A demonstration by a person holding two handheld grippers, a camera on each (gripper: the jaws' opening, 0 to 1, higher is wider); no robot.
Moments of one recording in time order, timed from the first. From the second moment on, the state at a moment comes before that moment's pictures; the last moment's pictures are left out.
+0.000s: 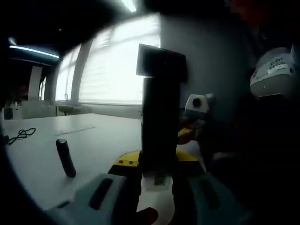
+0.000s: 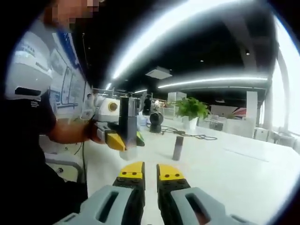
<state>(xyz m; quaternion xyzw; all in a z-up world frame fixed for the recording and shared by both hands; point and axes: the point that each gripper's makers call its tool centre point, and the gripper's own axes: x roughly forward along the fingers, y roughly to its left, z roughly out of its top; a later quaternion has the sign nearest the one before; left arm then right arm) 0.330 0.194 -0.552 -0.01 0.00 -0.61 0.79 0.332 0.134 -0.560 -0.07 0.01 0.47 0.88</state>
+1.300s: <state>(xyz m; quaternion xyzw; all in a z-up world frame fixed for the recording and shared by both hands) 0.305 0.180 -0.565 0.03 0.01 -0.66 0.75 0.301 0.176 -0.502 0.03 -0.03 0.57 0.82</state>
